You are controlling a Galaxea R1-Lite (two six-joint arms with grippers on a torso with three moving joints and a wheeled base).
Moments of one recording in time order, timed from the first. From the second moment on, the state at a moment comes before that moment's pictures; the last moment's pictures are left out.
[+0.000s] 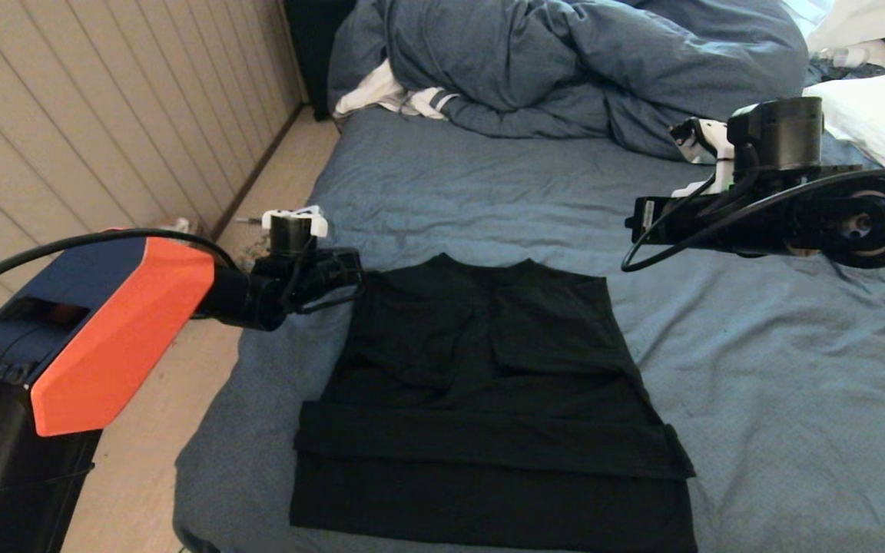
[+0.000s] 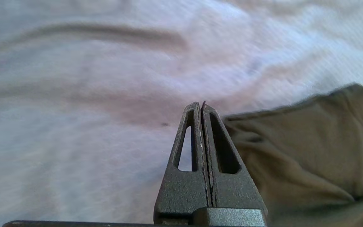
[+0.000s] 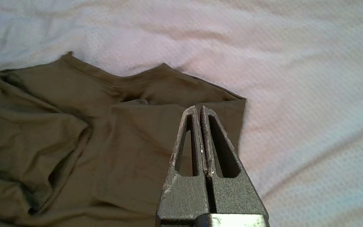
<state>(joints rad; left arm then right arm) -0.31 2.39 -1.67 -0.45 0.00 -0.32 0.19 1.81 -1.44 -0.07 0.01 0.10</state>
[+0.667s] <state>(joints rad) -0.43 2.23 -1.26 -0.61 -0.01 -0.33 0.19 1.81 -1.44 -0.07 0.01 0.10</state>
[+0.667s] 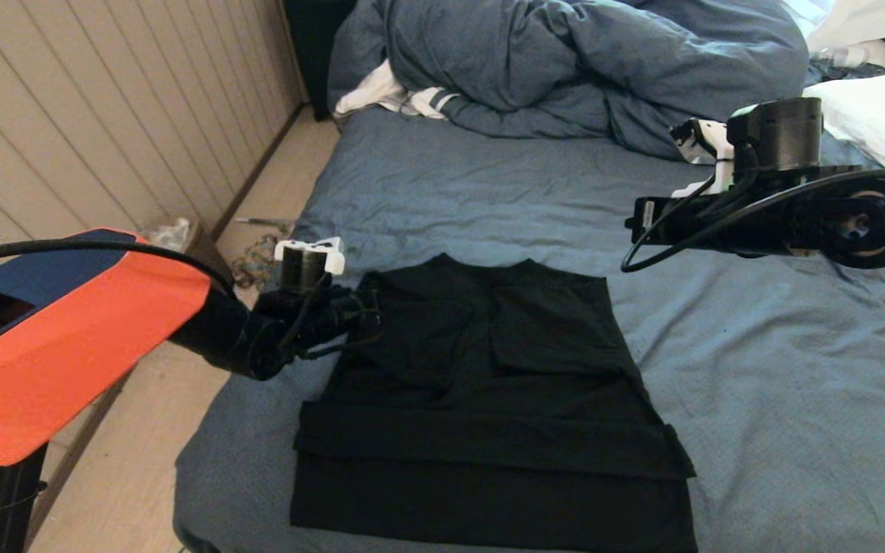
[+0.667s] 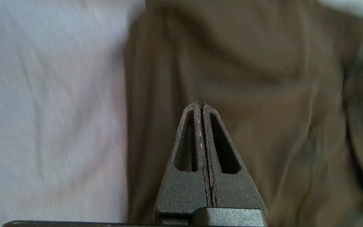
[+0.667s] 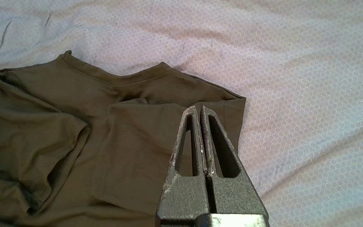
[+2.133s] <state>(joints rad) -0.40 1.86 -0.93 -0.56 -0.04 -0.33 0.14 1.79 -1.41 0.05 0.01 0.17</state>
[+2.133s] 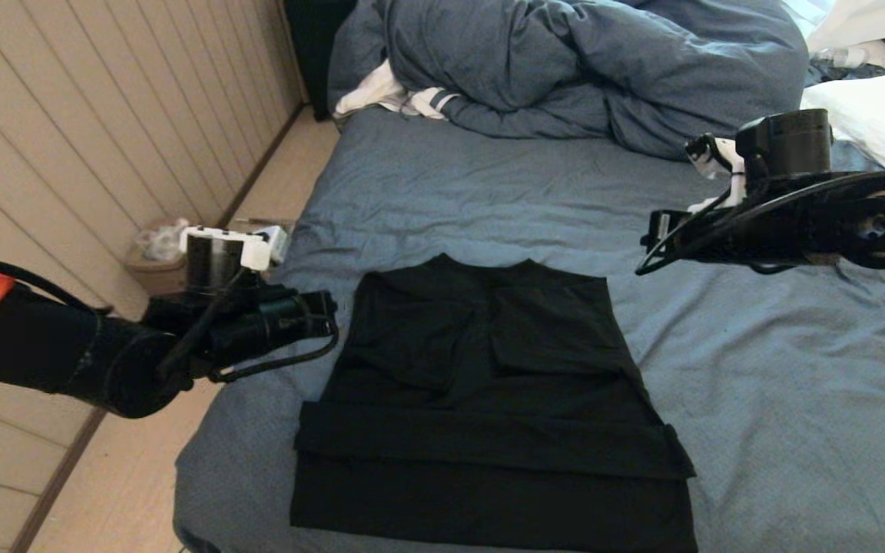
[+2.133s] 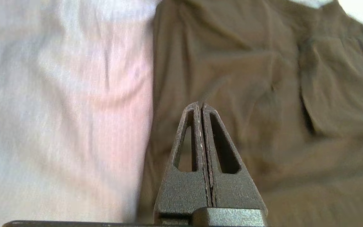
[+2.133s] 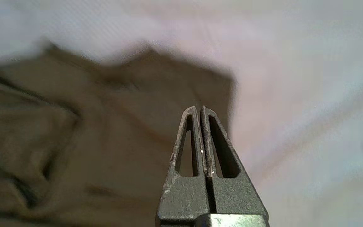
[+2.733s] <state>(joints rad) -0.40 1.59 -0.81 -0.10 -0.32 -0.44 0.00 1.67 -0.96 0.29 0.28 0.19</state>
